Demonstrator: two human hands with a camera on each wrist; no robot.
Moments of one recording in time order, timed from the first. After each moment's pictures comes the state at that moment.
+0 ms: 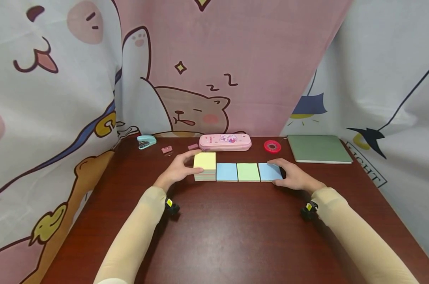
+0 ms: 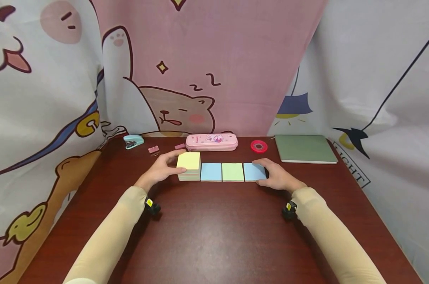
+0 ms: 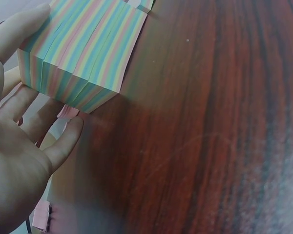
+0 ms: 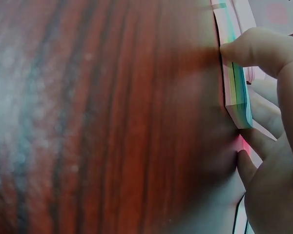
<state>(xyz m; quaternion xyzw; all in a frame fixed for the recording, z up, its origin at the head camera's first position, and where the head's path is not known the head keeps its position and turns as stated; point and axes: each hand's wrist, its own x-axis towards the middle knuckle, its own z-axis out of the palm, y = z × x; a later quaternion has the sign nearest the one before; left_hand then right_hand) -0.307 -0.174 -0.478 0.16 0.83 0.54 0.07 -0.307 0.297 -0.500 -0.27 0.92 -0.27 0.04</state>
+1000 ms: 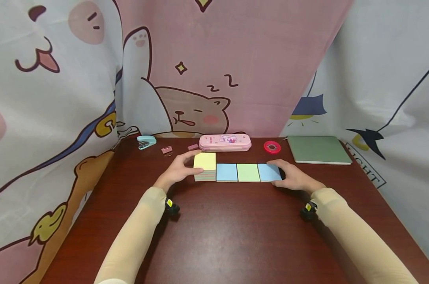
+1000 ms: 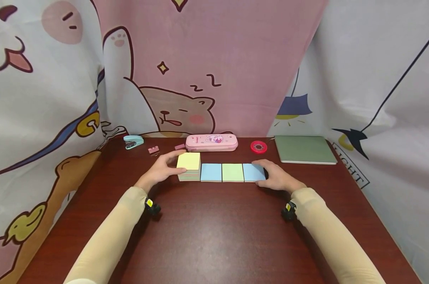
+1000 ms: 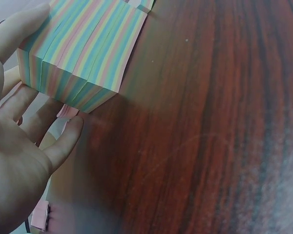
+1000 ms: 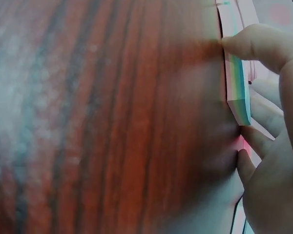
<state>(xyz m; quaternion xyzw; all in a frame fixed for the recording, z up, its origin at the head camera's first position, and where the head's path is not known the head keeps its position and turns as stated) -0.304 -0.173 -0.475 0.15 0.83 0.53 0.08 -0.307 0.293 -0.498 -0.28 0.92 -0.27 0.05</state>
